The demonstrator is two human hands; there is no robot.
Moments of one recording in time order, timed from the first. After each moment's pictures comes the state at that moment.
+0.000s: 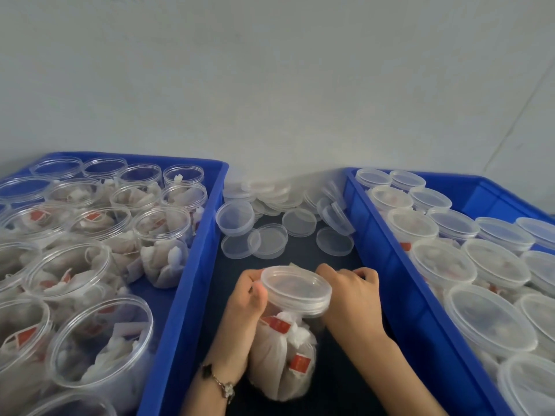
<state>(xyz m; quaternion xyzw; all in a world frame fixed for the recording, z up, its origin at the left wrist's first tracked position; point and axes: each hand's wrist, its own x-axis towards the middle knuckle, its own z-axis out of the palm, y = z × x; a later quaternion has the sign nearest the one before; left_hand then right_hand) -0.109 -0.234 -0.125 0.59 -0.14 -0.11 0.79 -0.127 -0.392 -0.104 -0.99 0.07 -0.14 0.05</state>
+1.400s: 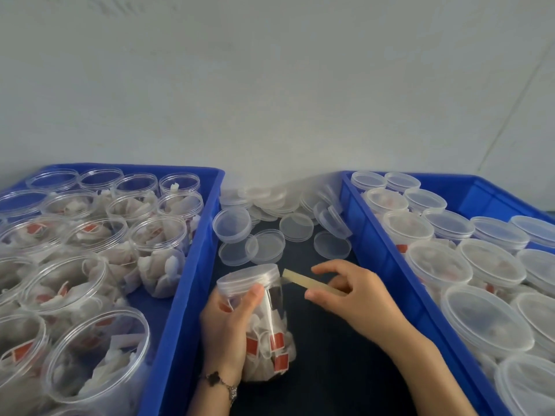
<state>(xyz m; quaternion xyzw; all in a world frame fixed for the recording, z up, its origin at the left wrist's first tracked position) -0.101 -0.235 -0.137 0.64 0.03 0.01 0.77 -0.135 -0.424 -0.090 -0.91 0.04 -0.05 0.41</state>
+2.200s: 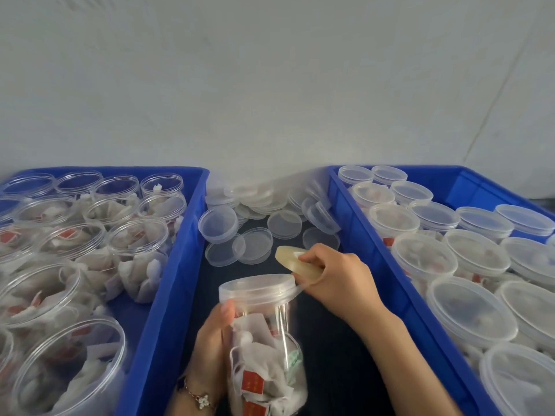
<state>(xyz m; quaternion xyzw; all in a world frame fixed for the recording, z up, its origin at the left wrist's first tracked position) -0.110 -0.227 -0.125 0.41 -0.11 -0.30 0.85 -0.115 -0.424 -0.094 -0.95 0.06 -0.16 0.24</state>
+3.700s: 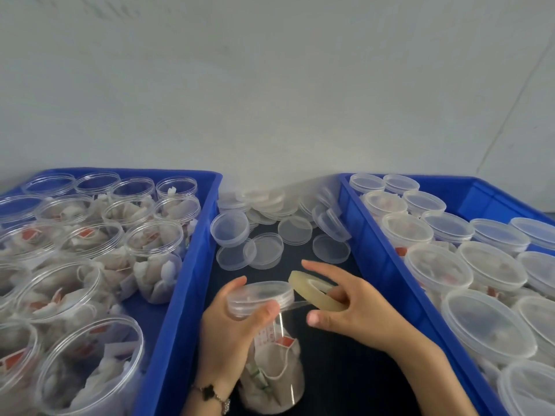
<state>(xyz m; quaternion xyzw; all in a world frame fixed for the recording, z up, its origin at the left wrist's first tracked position) -0.097 -0.227 -0.138 0.70 -0.07 0.02 0.71 -0.136 -0.430 -0.090 -0.90 -0.05 0.01 0.43</state>
